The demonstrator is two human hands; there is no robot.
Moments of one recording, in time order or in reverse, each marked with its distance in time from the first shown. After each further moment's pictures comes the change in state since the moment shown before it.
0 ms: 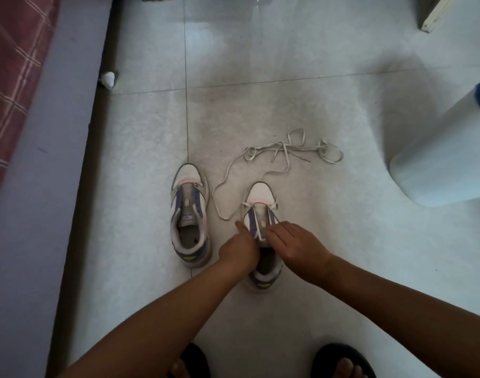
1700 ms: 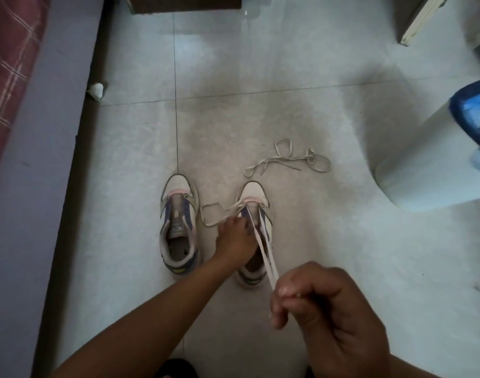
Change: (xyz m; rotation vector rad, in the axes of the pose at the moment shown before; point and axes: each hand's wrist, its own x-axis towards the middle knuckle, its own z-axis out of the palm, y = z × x) left_hand 0.000 0.019 -0.028 -0.364 0.192 0.093; right_hand 0.008 -0.092 -0.135 1.248 0.462 0.500
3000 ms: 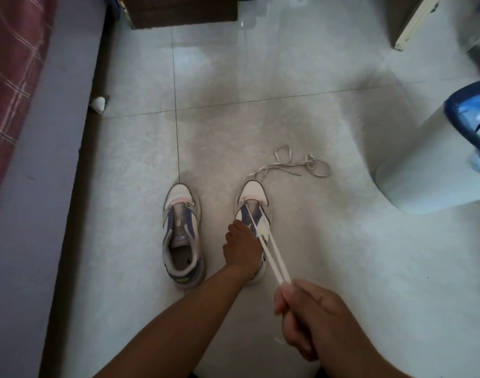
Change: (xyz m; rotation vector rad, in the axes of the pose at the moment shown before) left_hand 0.017 -0.001 0.031 0.401 0.141 -0.014; right_hand 0.001 0.009 -0.010 0.158 -0.039 0.832
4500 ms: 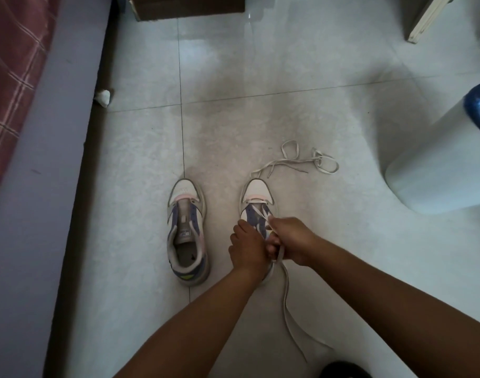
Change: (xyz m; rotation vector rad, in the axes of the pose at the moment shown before) left_hand -0.007 -0.003 0.010 -0.029 0.013 0.011; right_hand 0.169 0.021 -0.030 -0.107 0.167 0.380
